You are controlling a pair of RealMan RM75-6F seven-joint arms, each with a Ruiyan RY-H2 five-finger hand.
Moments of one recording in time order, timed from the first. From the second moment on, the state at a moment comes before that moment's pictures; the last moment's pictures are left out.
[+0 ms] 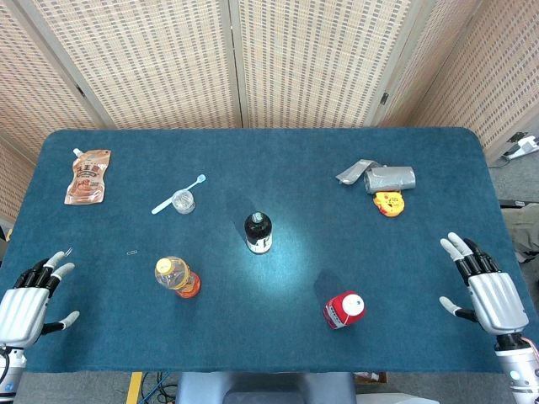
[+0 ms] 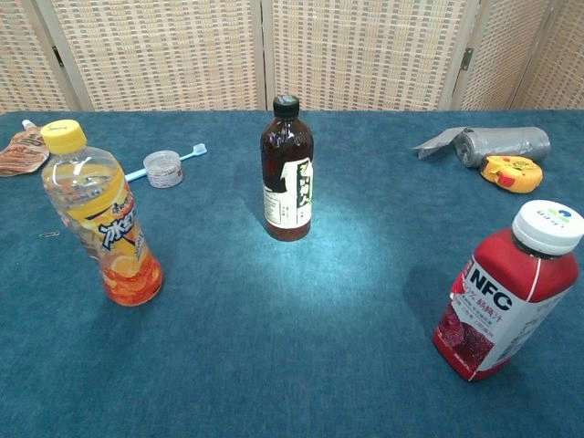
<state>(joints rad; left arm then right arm) -0.10 -1.13 -0.02 -1.63 1.50 1.45 0.16 0.10 -1.12 0.02 -1.56 -1.60 1.47 0.05</state>
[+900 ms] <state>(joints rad) -0.10 -1.12 -0.02 -1.64 1.49 1.45 0.14 0.21 -1.24 -0.09 -1.51 -1.82 1.38 0.37</state>
